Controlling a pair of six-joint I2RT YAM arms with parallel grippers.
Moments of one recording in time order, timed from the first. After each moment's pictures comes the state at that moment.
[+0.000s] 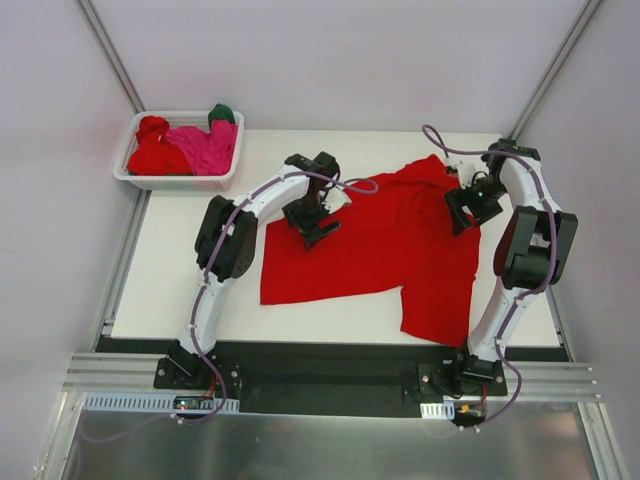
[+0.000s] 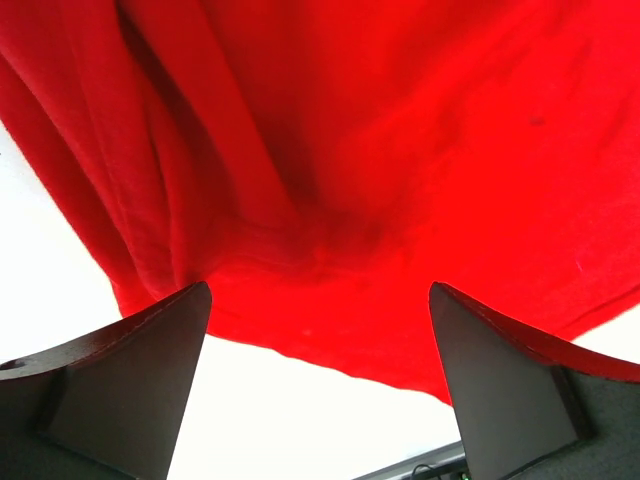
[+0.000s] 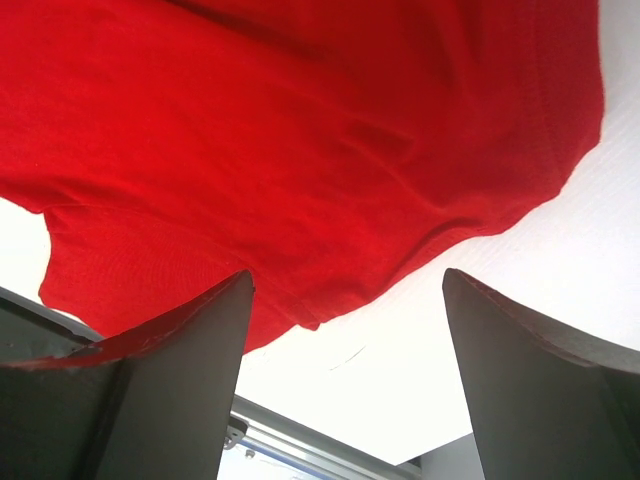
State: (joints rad) left arm -0.59 2.27 1.96 -1.19 0.08 0.41; right arm -0.15 1.99 1.70 -1.20 -0.25 -0.69
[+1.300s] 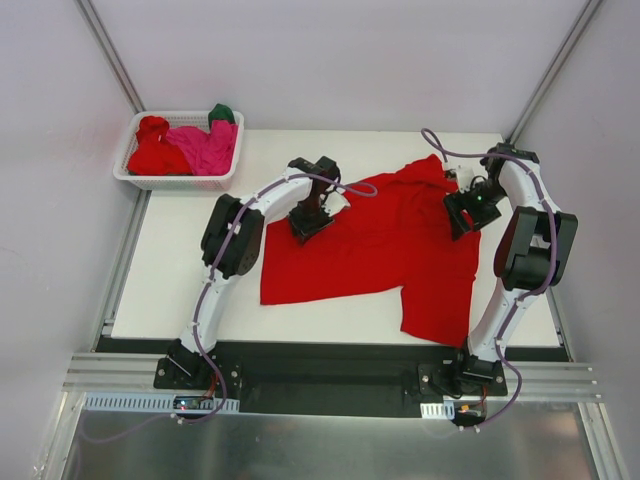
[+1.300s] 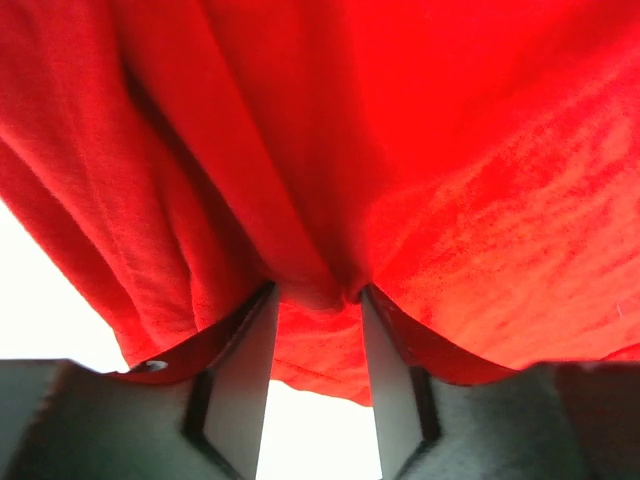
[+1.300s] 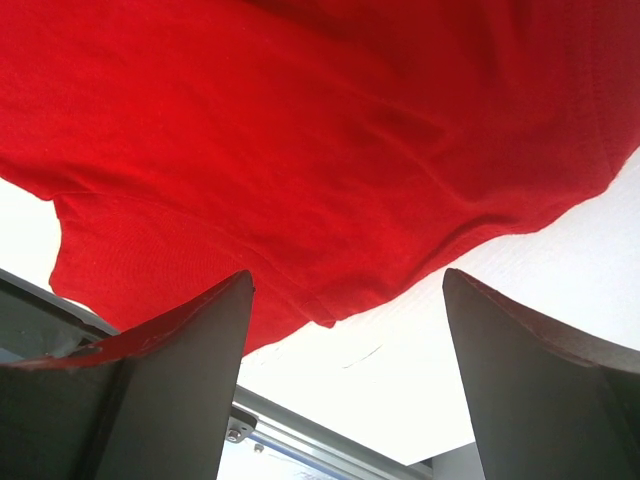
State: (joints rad) left arm -0.58 2.34 1.97 -1.17 0.06 0.40; right arm -0.15 1.98 1.65 -1.20 -0.27 -0.70
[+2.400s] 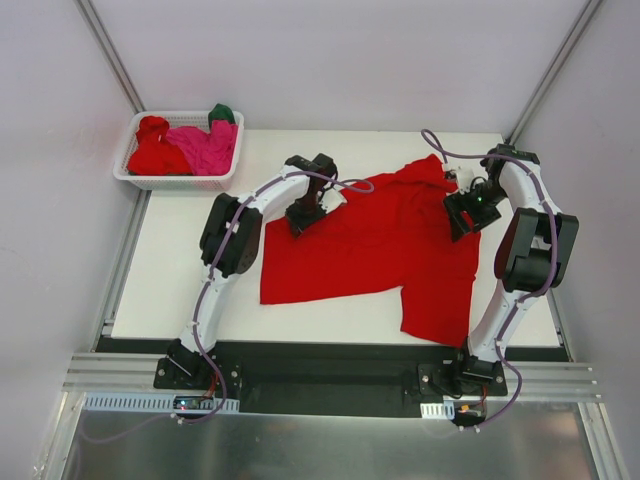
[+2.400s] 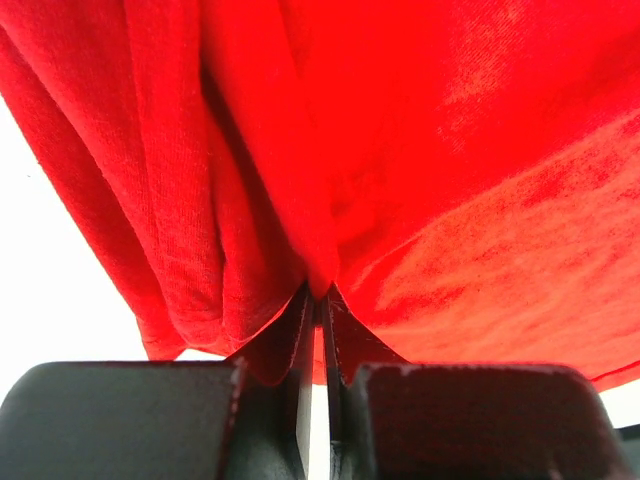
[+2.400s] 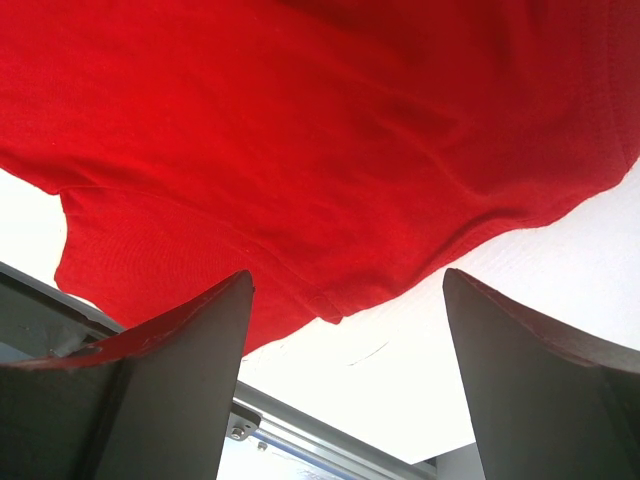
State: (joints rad) left arm -0.56 2.34 1.99 -1.17 0.02 0.40; right arm -0.15 1.96 1.63 -1.20 -0.27 -0.70
